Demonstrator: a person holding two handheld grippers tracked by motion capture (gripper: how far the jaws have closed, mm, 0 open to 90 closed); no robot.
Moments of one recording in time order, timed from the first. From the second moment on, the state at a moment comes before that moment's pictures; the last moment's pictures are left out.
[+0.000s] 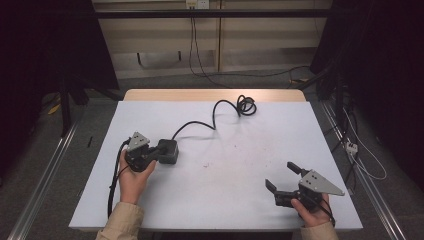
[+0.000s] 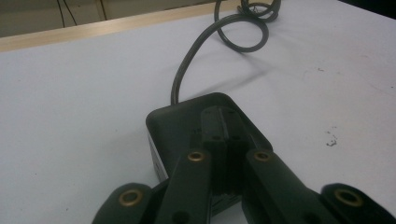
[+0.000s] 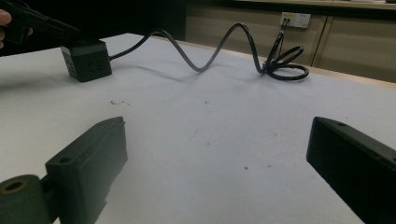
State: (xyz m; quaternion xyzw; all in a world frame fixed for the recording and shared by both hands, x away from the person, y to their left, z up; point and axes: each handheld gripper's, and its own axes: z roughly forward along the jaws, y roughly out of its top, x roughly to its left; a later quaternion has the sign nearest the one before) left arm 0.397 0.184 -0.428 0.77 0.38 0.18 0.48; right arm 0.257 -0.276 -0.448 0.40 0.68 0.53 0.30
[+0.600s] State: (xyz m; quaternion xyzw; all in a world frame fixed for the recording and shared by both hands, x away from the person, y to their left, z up) left arm 0.397 0.184 -0.429 0.77 0.39 0.19 0.47; right arm 0.257 -0.276 -0.448 0.40 0.69 0.53 0.30
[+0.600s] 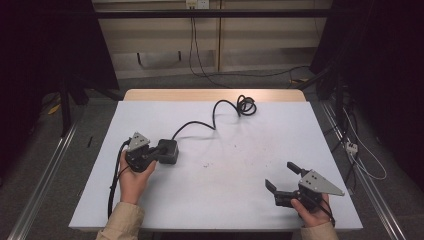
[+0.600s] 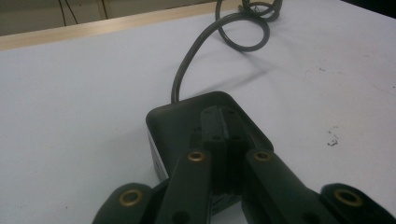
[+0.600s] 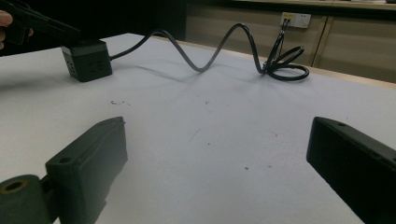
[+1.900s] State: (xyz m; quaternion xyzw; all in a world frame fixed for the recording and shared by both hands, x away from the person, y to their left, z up) left arm 0.399 0.185 -0.428 0.76 0.40 0.17 0.48; right arm 0.258 -0.275 -0.449 0.39 0.69 0.53 0.30
